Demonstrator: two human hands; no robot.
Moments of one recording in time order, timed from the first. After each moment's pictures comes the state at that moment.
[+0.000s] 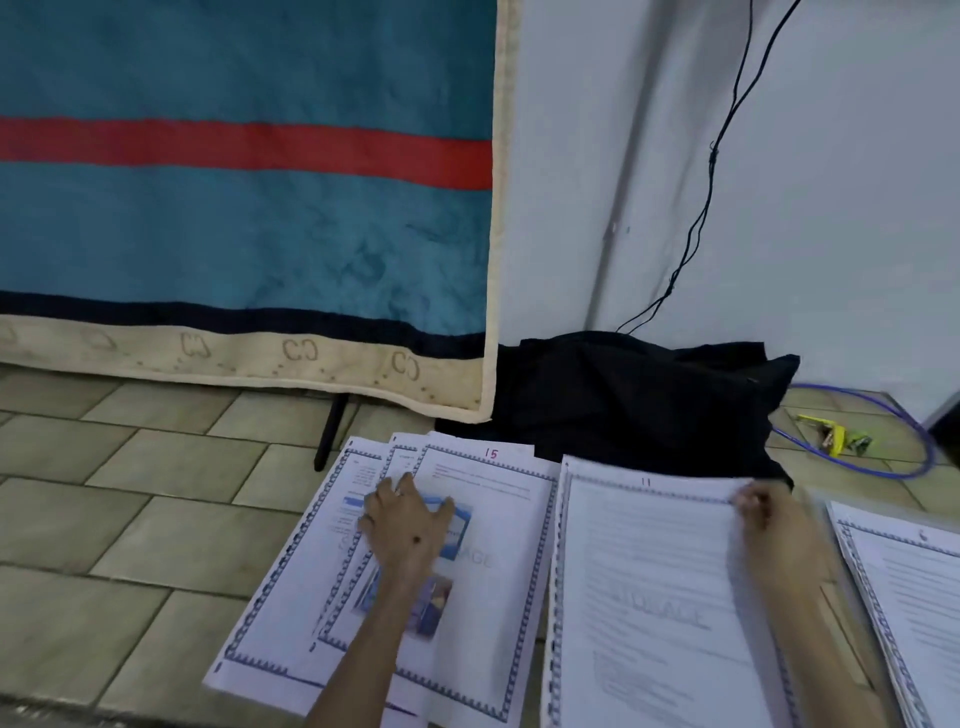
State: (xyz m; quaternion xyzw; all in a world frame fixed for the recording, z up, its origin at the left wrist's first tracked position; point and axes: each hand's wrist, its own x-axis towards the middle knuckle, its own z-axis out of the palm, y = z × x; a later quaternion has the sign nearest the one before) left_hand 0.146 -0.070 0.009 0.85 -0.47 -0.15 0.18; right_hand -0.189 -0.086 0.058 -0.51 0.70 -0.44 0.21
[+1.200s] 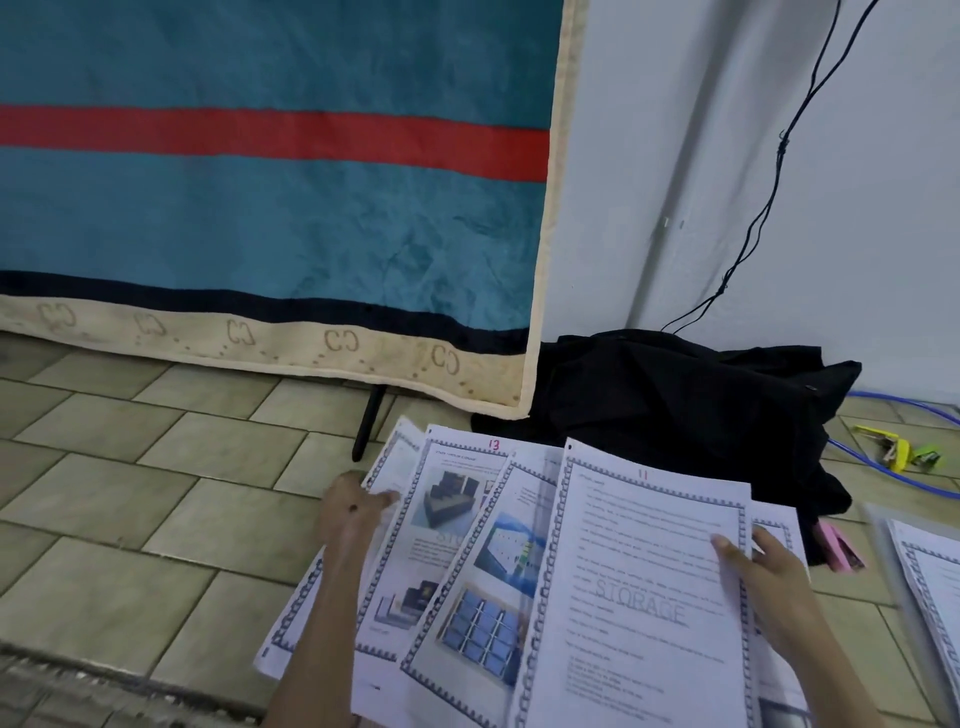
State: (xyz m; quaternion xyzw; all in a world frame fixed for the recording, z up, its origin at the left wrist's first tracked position) left_hand 0.237 -0.055 0.034 0.86 -0.33 -0.26 0.30; right_hand -0.159 -0.067 0.041 -0.45 0.61 -0.42 0.50
